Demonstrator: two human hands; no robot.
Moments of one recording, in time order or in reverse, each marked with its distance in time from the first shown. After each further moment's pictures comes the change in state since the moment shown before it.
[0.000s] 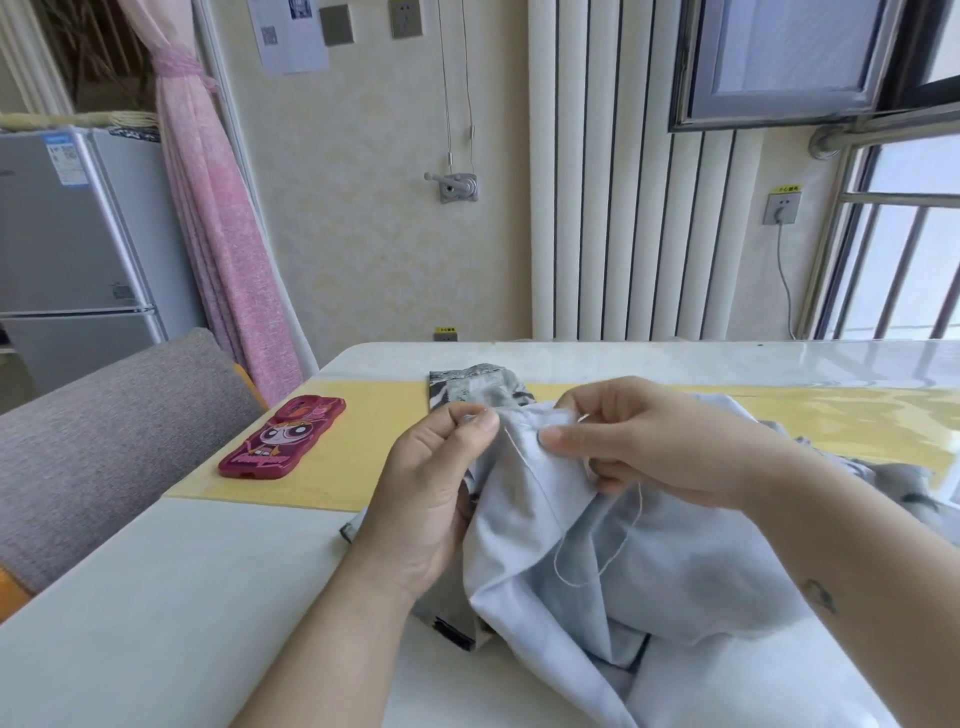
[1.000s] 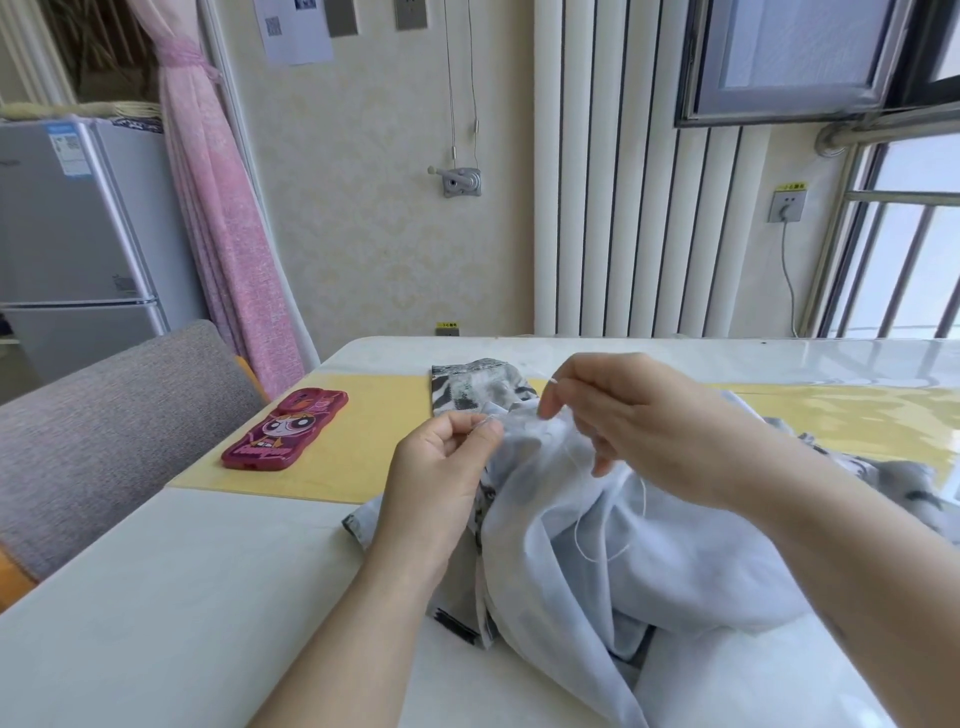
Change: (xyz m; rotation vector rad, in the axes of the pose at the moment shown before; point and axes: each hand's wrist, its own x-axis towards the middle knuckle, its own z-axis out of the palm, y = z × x) left_hand 0.008 -0.017 -0.006 0.355 0.280 0.007; right_hand -0.009 -0.020 0.017 -0.442 0.272 -0.146
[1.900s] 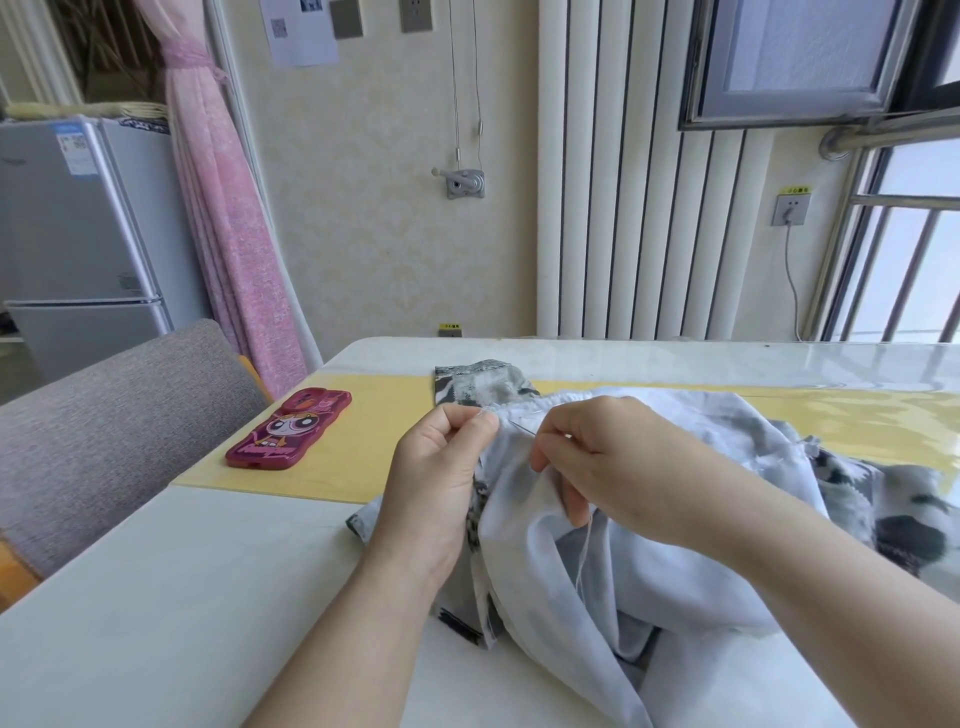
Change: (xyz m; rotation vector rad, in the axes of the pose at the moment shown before) left_hand -0.003 0.007 0.001 -0.180 -0.025 0.003; right_hand -0.004 0.006 0.022 -0.237 -0.080 0.038
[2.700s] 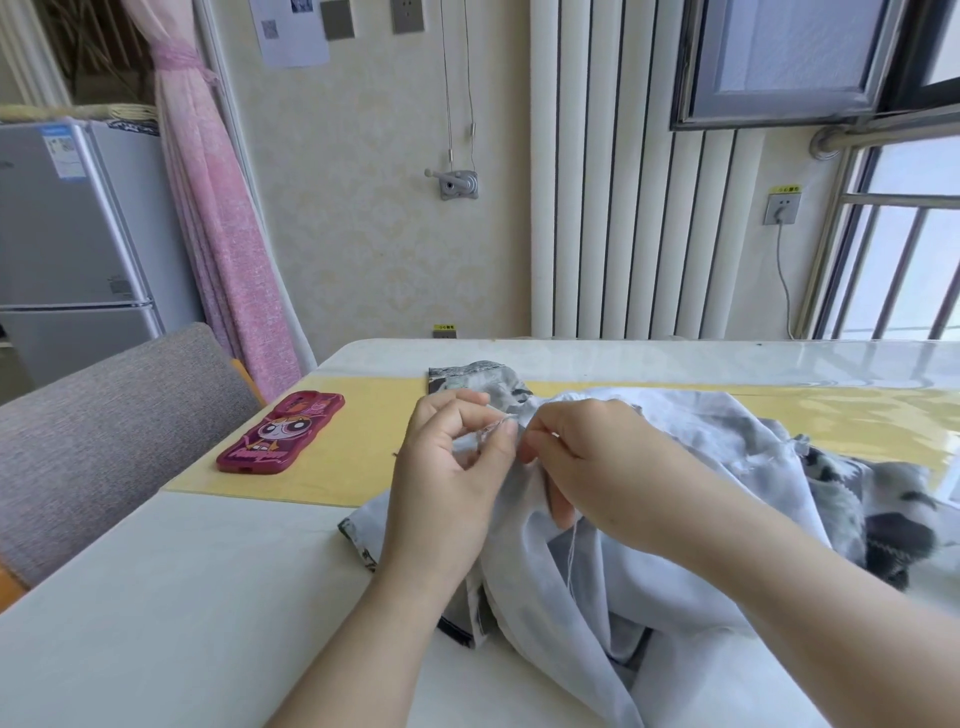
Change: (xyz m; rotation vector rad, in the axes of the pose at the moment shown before) left_hand -0.011 0.002 0.007 0.415 0.005 0.336; right_hand 0.002 0.000 0.007 -0.096 0.078 0.005
